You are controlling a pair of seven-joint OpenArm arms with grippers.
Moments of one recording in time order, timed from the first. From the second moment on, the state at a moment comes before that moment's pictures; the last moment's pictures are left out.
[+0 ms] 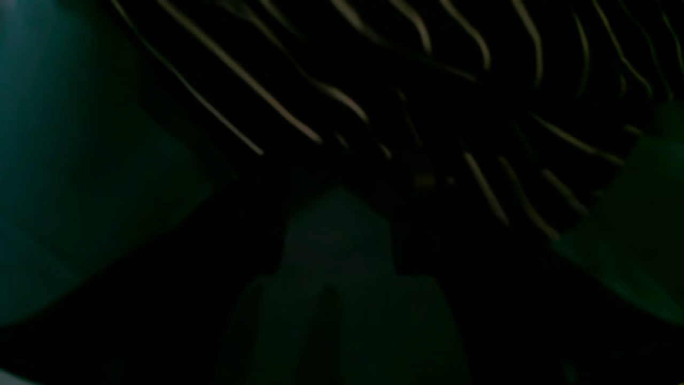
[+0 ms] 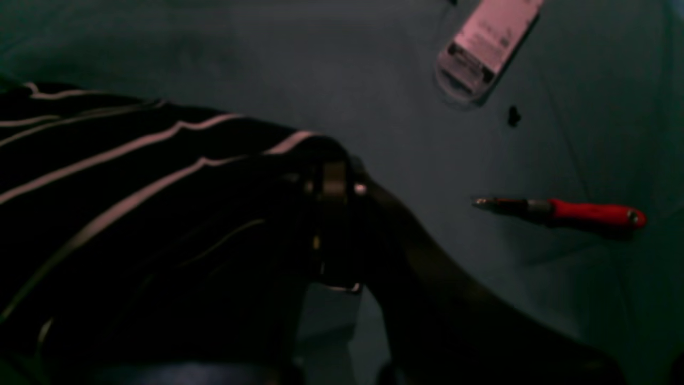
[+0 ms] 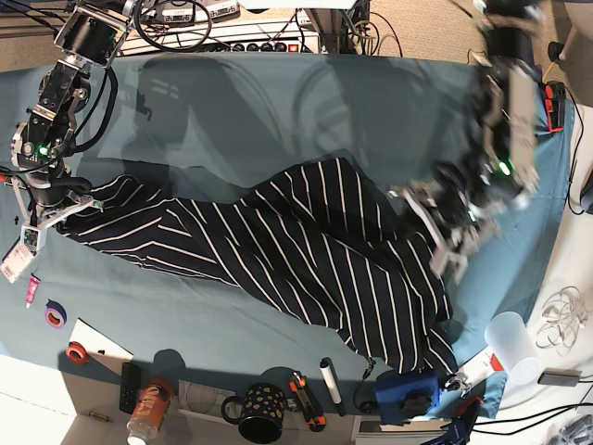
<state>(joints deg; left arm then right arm) -0.4 -11.9 0.8 106.0 -25.5 -10.8 59.3 0.8 19.4 30.4 96.2 7.0 12.5 -50.0</state>
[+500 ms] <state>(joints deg) 1.3 -2.9 0.2 92.1 -26.1 -11.0 52.7 0.8 19.4 30.4 96.2 7.0 14.5 -51.1</state>
